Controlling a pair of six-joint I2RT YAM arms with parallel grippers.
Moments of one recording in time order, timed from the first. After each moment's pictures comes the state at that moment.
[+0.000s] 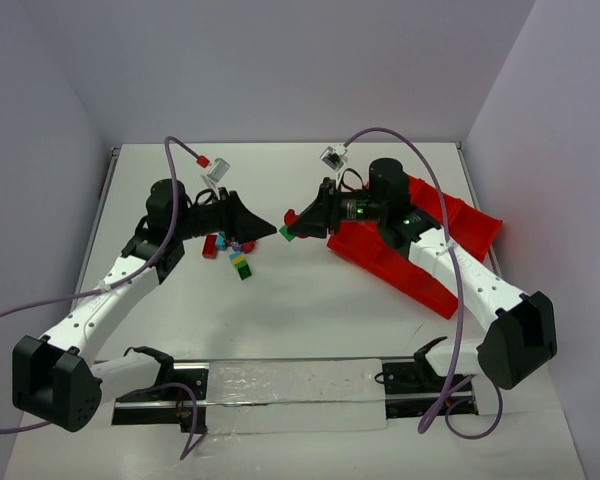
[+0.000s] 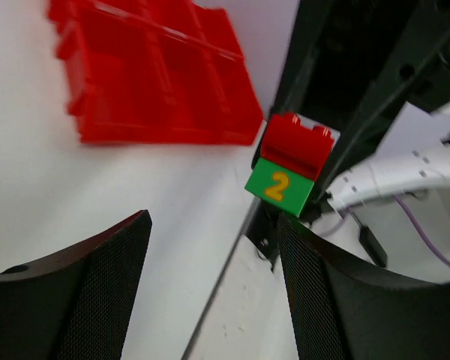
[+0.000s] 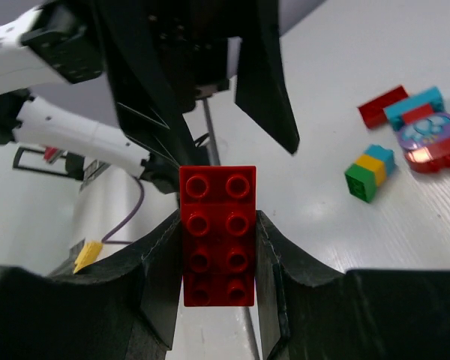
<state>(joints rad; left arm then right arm) -0.40 1.15 0.89 0.06 0.76 -0.60 0.49 1.30 1.07 0.04 -0.90 0.49</state>
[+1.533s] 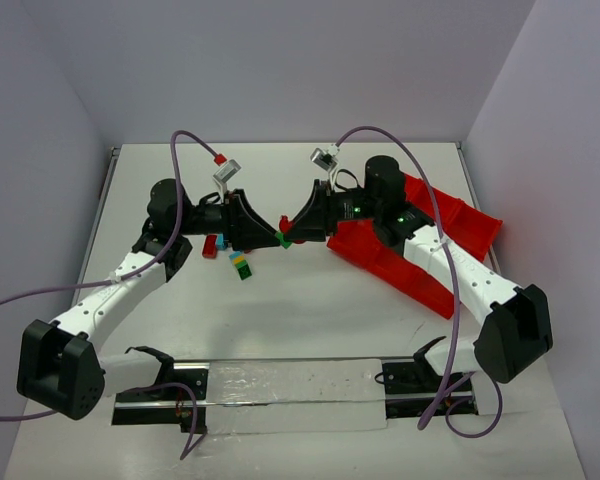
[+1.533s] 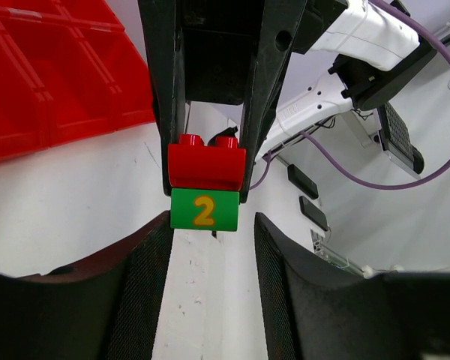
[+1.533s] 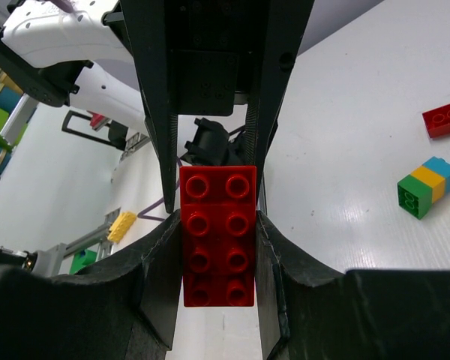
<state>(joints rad) -0.43 1.21 0.86 0.42 1.13 -0.81 0.52 1.34 1.08 0.14 -1.08 0.55</state>
